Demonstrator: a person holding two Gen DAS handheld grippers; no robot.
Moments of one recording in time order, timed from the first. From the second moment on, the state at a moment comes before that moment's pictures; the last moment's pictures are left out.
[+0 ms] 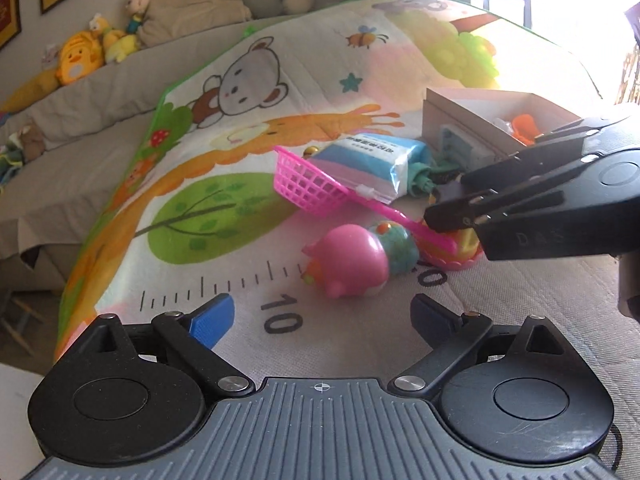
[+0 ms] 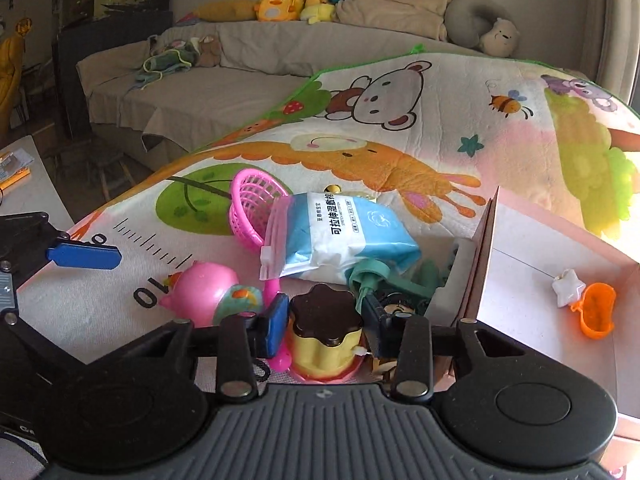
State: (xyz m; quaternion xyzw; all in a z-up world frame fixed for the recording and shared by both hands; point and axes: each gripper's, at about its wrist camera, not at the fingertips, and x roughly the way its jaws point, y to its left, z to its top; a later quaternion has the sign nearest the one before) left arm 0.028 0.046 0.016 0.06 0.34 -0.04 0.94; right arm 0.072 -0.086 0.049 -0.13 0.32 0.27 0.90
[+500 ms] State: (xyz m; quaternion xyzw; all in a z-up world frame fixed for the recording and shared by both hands) left arm 0.056 0.020 0.010 0.06 0.34 -0.05 0.94; right arm -0.019 -0.221 0.049 -0.05 0.32 0.16 0.93
